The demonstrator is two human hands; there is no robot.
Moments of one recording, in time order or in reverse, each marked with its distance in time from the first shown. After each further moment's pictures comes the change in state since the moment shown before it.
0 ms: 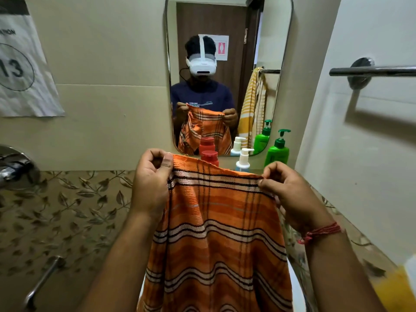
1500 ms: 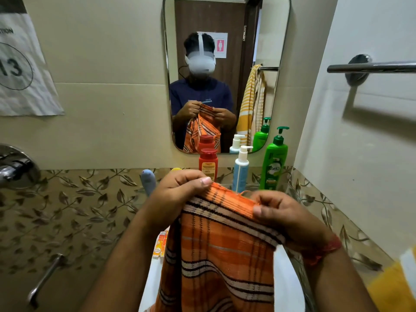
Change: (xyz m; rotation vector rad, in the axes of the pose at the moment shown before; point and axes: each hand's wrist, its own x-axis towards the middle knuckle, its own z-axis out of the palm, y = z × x) left_hand -0.022 0.014 0.006 0.120 -0.723 -0.023; right_hand -0.037 0.009 0.002 0.204 -0.595 0.067
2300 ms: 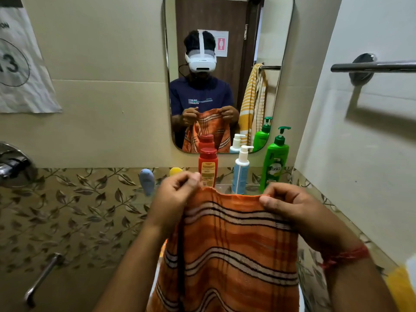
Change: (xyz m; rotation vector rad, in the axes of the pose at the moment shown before) left_hand 0.007 -0.048 0.000 0.028 0.368 -0.063; right_hand -0.010 -0.019 -0.004 -0.296 0.304 -0.003
